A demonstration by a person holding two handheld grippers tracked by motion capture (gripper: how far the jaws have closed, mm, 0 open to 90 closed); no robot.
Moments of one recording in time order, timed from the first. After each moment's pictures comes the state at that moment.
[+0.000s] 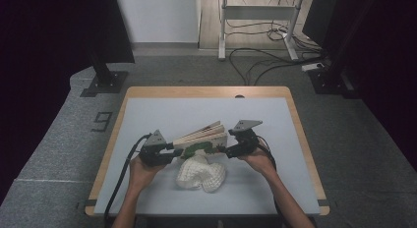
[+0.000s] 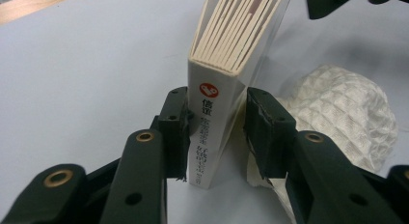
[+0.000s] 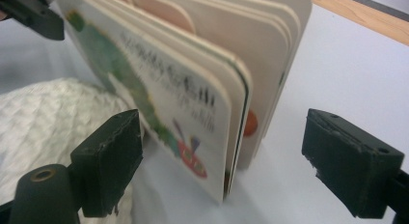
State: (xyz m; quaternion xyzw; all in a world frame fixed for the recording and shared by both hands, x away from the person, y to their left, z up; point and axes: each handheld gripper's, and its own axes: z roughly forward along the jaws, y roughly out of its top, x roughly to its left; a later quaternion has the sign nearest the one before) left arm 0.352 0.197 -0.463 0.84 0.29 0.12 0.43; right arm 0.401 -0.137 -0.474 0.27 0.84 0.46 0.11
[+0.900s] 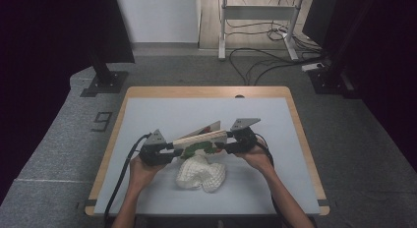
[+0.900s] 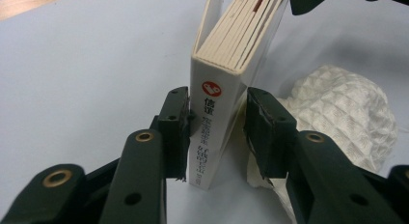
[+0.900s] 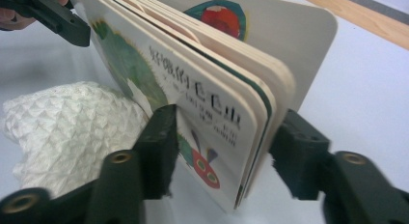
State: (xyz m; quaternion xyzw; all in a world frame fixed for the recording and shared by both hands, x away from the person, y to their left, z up) left arm 0.354 0.198 -0.465 0.84 0.29 0.12 0.43; right arm 0.404 -0.133 -0.470 0.24 0.84 0.47 0.10
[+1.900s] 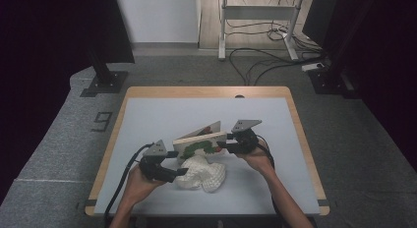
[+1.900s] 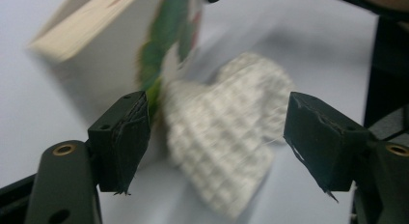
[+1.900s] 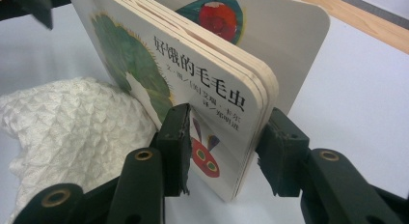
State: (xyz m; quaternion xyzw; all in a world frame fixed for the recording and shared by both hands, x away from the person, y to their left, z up) left arm 0.313 0.182 -0.451 0.86 0.25 0.06 0.45; right arm 0.398 -0.135 -0.468 0.25 0.84 0.46 0.11
